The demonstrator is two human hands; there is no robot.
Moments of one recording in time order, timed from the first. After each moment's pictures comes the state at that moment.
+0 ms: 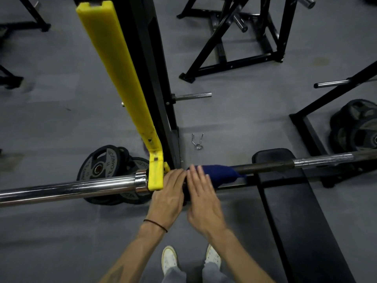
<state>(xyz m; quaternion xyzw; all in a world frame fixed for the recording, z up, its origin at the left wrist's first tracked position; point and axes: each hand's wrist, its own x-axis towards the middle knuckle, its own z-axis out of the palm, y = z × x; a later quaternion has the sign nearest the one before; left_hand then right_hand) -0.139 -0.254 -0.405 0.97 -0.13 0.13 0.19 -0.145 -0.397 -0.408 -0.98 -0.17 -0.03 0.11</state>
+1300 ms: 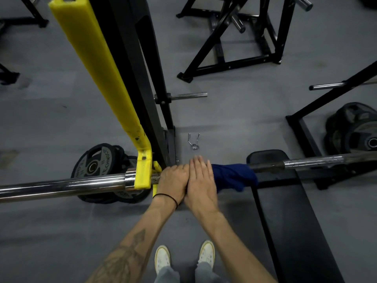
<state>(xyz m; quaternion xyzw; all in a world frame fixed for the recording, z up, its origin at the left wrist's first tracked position) -0.087 -0.301 -0.386 0.99 -0.10 -0.07 0.03 -0.107 -0.404 -0.381 -0.99 -0.12 0.03 0.04</state>
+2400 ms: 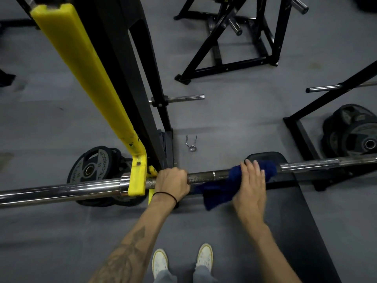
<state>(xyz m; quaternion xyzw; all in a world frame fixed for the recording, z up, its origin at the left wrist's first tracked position) -0.067 -0.309 -0.379 0.99 -0.07 -0.12 0.00 -0.103 -0.528 -0.397 -0.99 0.06 -0.05 0.13</state>
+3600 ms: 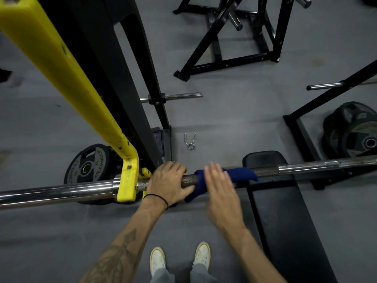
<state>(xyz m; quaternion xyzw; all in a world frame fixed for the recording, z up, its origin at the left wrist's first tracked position) -0.068 -0.301 -0.400 0.98 -0.15 0.04 0.10 -0.116 -0.495 -0.414 -0.98 -0.16 -0.05 0.09</state>
